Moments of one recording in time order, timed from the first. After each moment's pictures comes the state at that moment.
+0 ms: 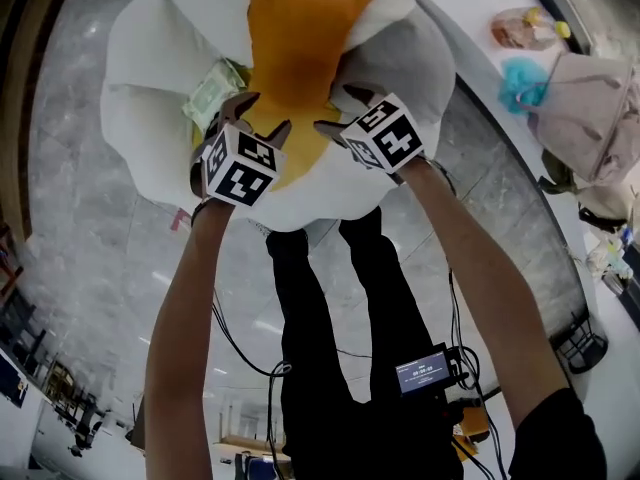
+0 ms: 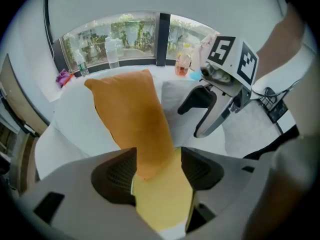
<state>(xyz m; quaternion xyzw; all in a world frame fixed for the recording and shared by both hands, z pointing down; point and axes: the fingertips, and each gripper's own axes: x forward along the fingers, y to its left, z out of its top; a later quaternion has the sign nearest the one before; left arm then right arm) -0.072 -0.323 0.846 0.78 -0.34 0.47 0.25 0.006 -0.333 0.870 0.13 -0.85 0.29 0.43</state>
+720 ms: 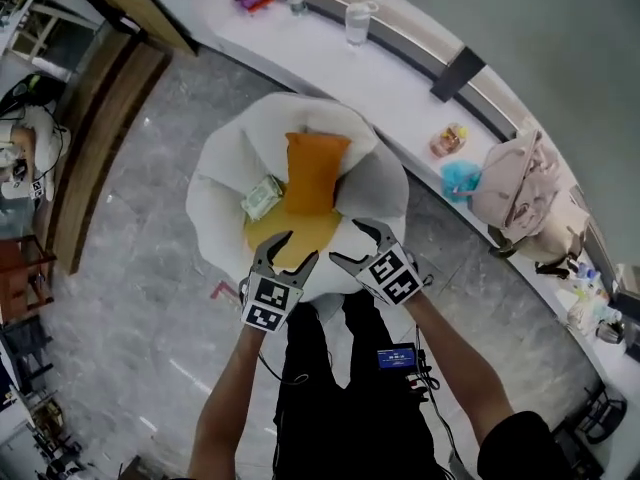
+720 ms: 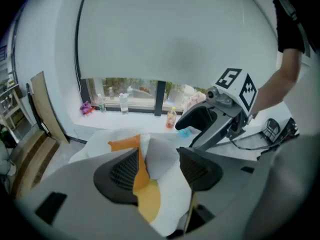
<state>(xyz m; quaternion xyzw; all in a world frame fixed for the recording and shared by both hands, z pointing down) -0.002 -0.258 0.518 0.82 -0.43 0.31 0.23 0.058 -0.273 0.544 0.14 -0.91 0.20 0.33</state>
